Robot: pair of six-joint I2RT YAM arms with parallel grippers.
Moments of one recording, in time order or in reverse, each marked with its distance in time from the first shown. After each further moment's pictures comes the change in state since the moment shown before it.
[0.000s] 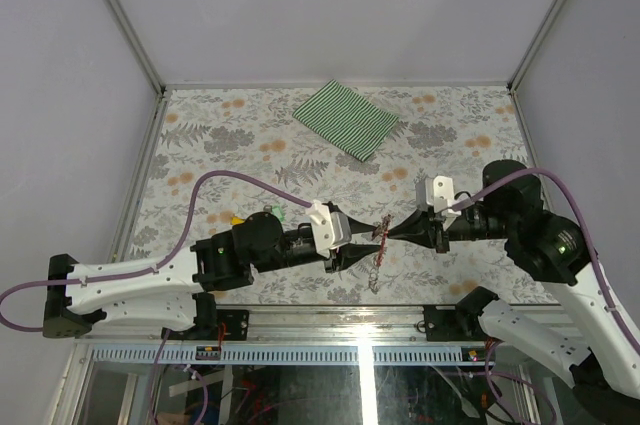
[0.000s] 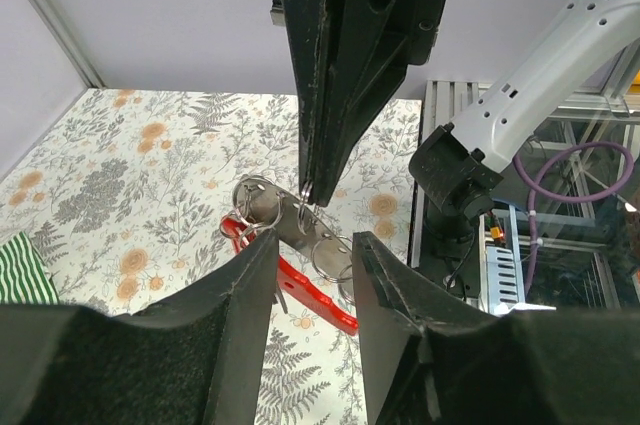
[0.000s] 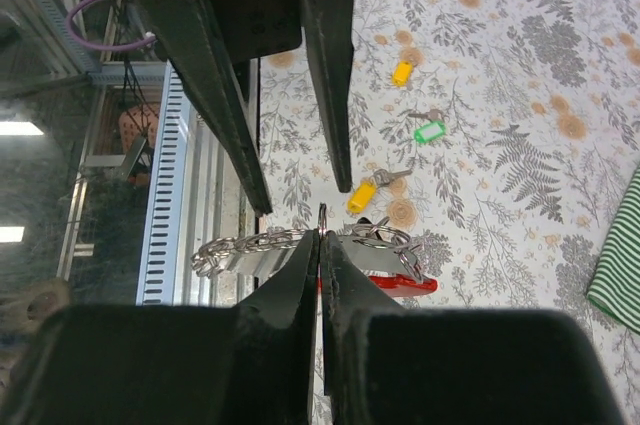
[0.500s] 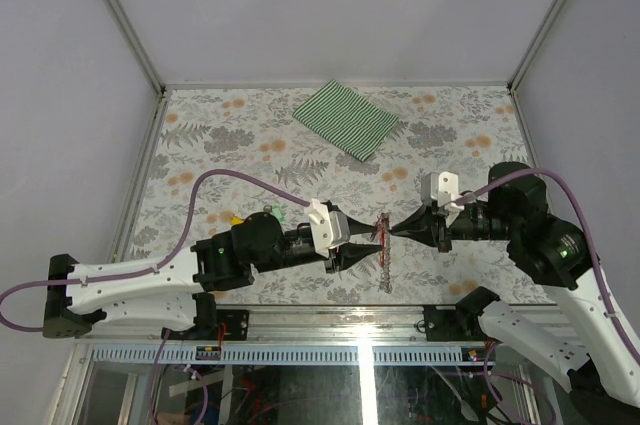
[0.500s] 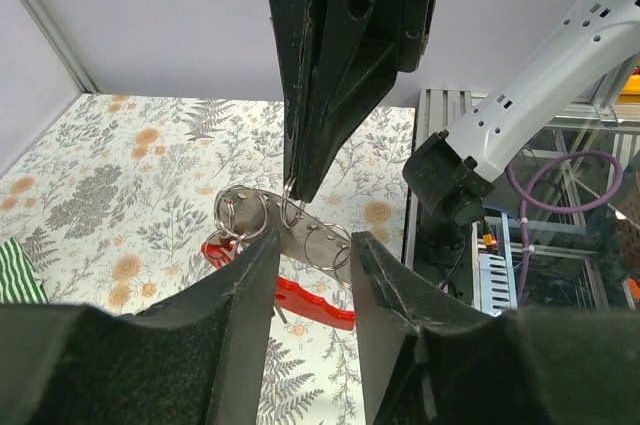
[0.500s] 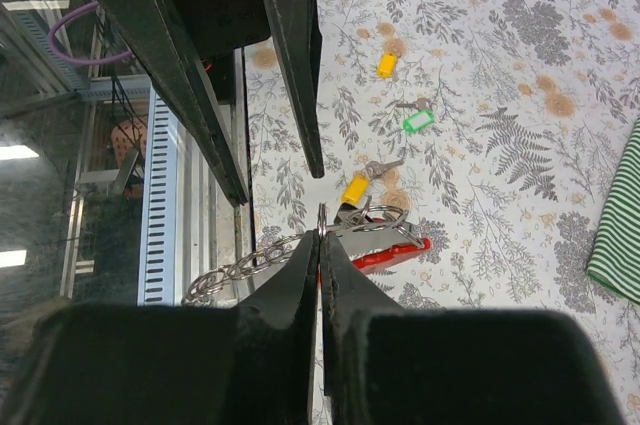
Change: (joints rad) left arm 0.000 0.000 -0.004 0.019 0.008 -0.014; right arm -0.033 -0.021 -0.013 0.006 0.022 0.042
